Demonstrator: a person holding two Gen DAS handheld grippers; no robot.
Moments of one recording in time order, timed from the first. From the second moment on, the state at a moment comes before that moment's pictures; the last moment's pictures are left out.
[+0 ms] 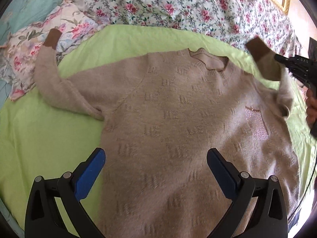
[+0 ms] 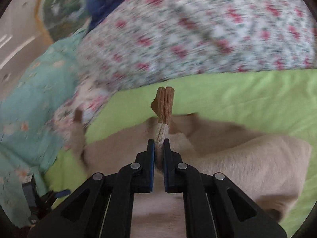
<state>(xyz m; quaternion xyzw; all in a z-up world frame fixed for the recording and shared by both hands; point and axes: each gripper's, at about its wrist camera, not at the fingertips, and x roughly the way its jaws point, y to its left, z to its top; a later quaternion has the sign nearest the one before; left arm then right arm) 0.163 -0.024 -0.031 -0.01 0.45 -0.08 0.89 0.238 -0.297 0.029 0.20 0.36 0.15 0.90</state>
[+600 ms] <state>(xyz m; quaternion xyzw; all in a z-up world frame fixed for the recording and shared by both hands) 0.214 0.011 -0.033 -0.13 0.46 -0.17 0.86 0.206 -0.209 -0.042 0.20 0.44 0.25 0.84</state>
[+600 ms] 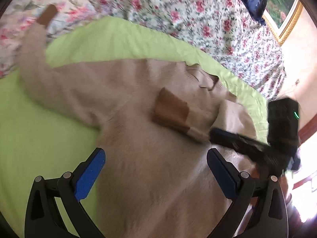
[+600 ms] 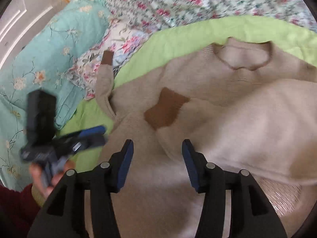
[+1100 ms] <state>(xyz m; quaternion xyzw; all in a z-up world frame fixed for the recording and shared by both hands) 0.324 -0.091 -0.066 -0.05 0.50 -0.26 0.82 0.129 -0.327 -0.018 0.26 0.40 0.06 0.88</state>
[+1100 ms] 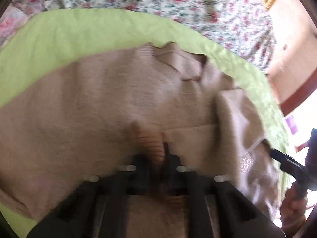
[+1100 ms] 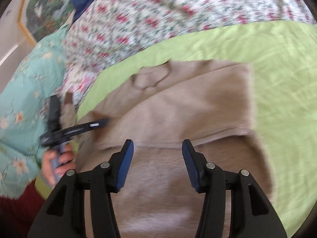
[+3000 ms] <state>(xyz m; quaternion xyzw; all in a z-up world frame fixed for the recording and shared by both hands) 0.360 0.194 0.004 -0.08 0.40 0.10 0.91 0.130 -0.292 -0.026 0.23 0.45 0.04 0.86</state>
